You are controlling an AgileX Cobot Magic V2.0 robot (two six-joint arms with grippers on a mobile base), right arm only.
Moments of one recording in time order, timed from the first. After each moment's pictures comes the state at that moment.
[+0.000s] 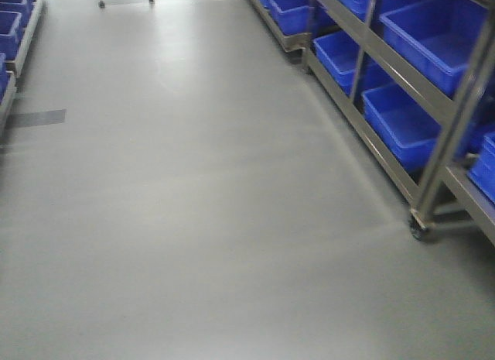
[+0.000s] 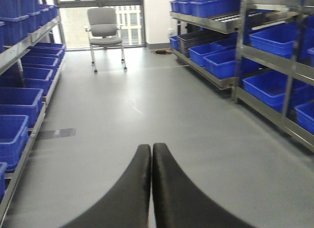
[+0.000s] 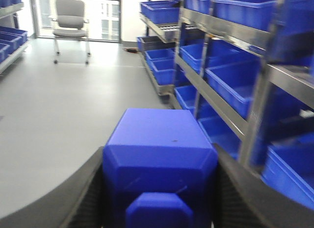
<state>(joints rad) -0.08 0.02 -0.37 0.14 0.55 -0.23</state>
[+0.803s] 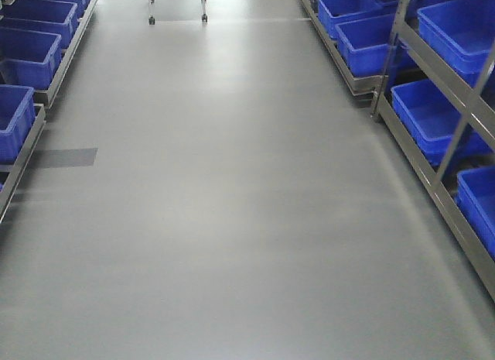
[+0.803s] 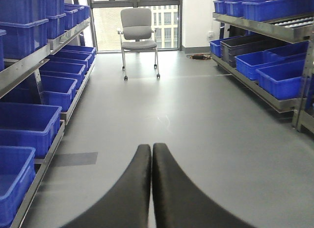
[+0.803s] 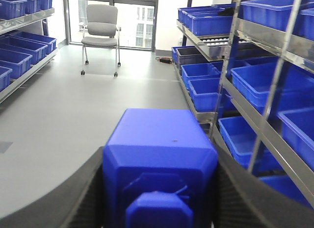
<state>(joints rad) -0.08 0.02 -0.37 0.14 0.55 -0.23</state>
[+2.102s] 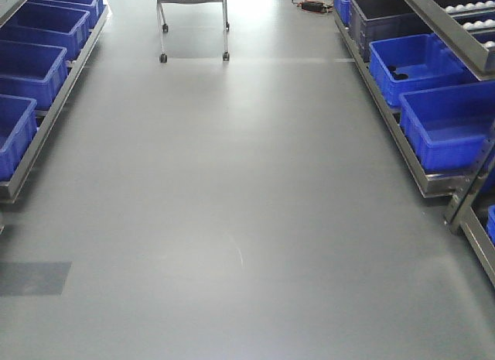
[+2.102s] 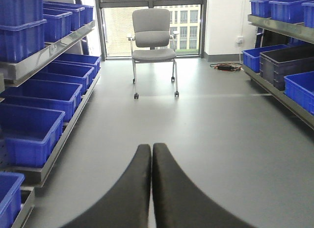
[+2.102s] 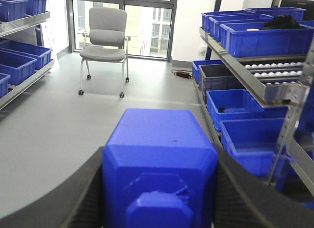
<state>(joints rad) -0.08 0.02 -0.37 0.14 0.55 -0.23</state>
